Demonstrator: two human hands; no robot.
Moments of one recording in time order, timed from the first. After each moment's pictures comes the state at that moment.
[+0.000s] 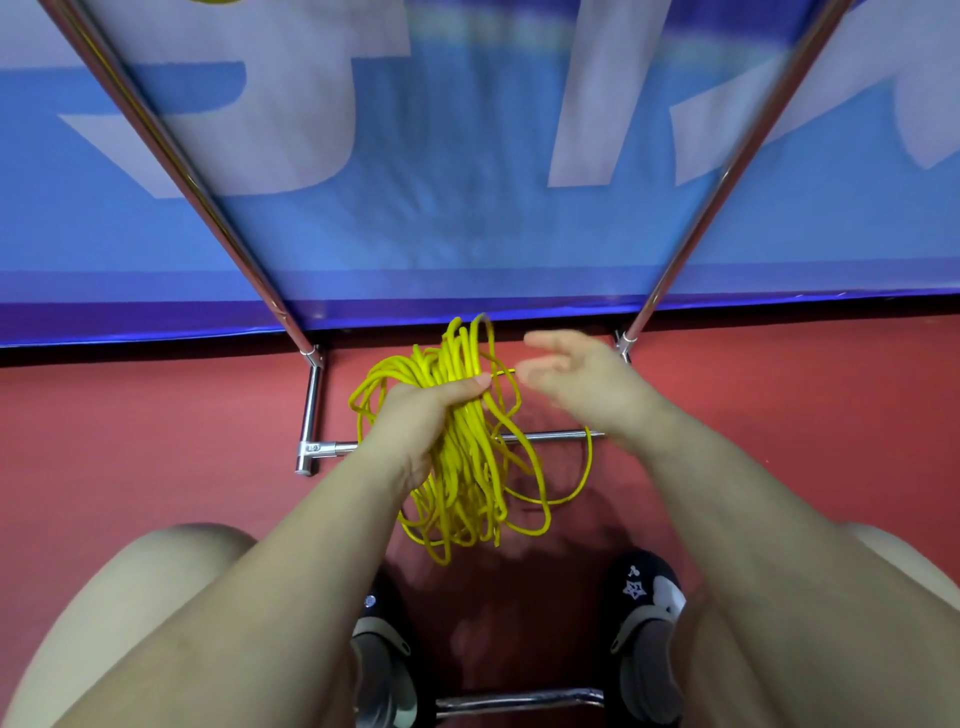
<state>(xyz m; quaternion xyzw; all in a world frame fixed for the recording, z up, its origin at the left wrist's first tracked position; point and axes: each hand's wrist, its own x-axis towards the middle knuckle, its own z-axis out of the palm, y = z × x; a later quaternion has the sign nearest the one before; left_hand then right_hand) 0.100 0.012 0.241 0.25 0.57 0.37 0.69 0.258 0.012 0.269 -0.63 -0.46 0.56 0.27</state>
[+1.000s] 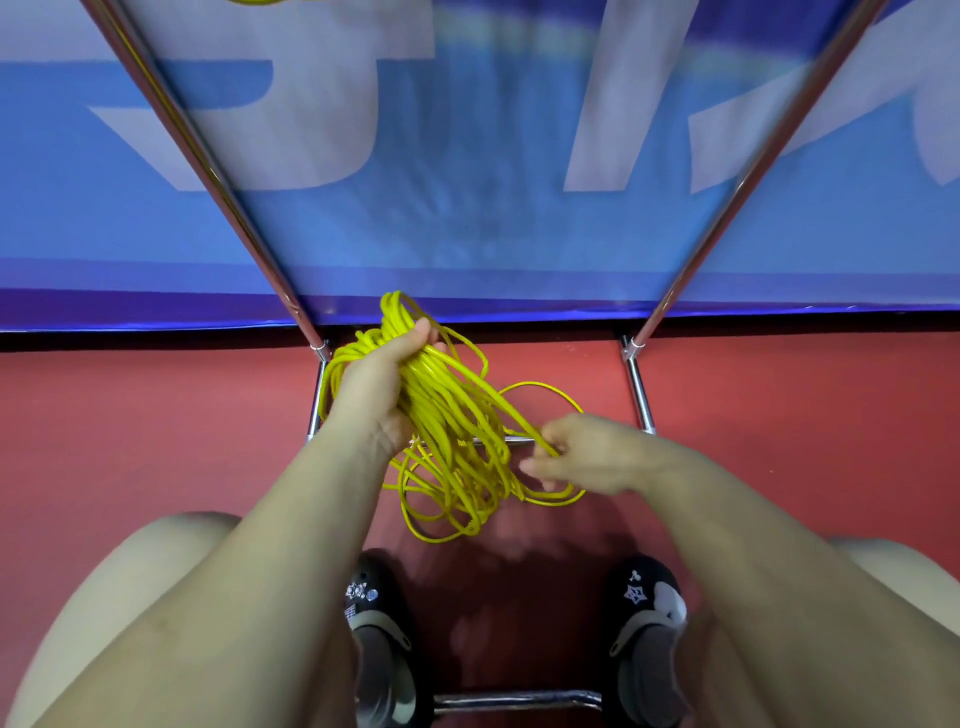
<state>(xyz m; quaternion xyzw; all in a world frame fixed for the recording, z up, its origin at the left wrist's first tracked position) 0.071 0.035 0.251 0.12 0.50 0.48 0.72 0.267 -0.009 0.236 -0.57 -0.69 0.44 -0.06</state>
